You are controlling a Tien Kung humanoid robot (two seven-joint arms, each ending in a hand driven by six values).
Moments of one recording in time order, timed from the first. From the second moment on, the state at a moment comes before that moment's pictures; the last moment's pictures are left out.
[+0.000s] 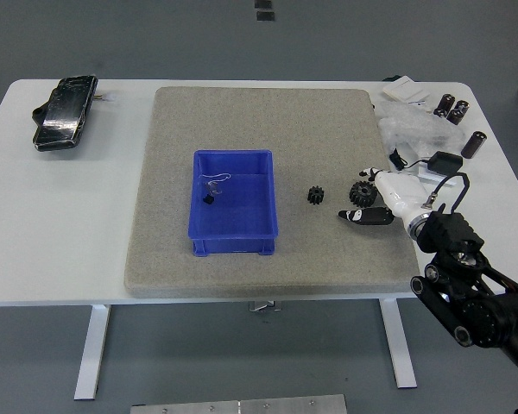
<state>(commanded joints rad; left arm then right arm) 0.20 0.12 -1.01 -0.18 0.89 0.00 0.12 0.42 -0.24 1.00 0.99 -2.21 -0.12 -0.18</state>
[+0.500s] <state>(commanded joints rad) 0.20 0.12 -1.00 -0.18 0.88 0.00 0.12 0.42 -0.24 0.99 0.96 -2.18 -0.16 -0.17</state>
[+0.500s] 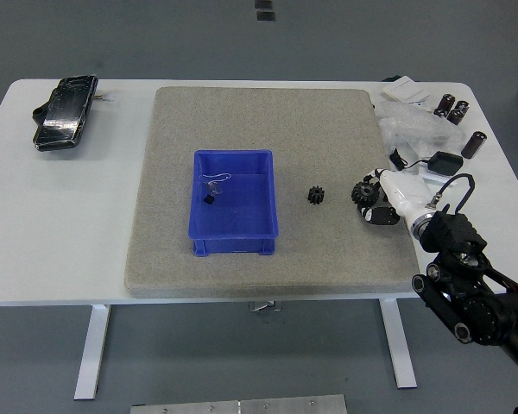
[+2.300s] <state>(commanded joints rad) 0.20 0.12 -1.01 -0.18 0.90 0.00 0.12 0.50 -0.11 0.77 1.23 -2.07 -0.30 -0.12</state>
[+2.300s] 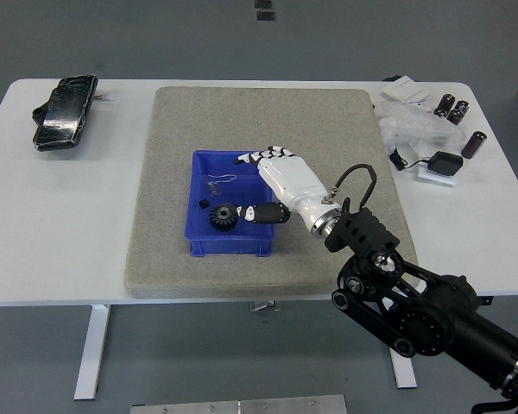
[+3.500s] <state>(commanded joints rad) 0.20 0.12 -0.99 -0.18 0.89 0.00 0.12 0.50 -0.13 0.79 0.88 -1.92 -0.31 -0.07</state>
